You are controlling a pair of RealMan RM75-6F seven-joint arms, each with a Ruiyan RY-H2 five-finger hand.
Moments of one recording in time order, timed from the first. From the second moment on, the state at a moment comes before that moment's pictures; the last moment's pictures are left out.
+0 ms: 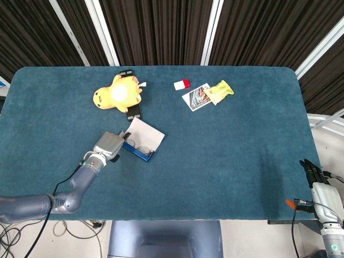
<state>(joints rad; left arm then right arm) -1.02 -1.46 -0.02 -1.47 0.60 0.78 0.72 0.05 -1.05 0.06 -1.75 -1.38 1.38 0.11</state>
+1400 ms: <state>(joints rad) -0.95 -1.27 0.11 -1.94 0.83 0.82 0.65 0.05 -1.05 0.05 -1.76 -1.39 1.39 0.11</state>
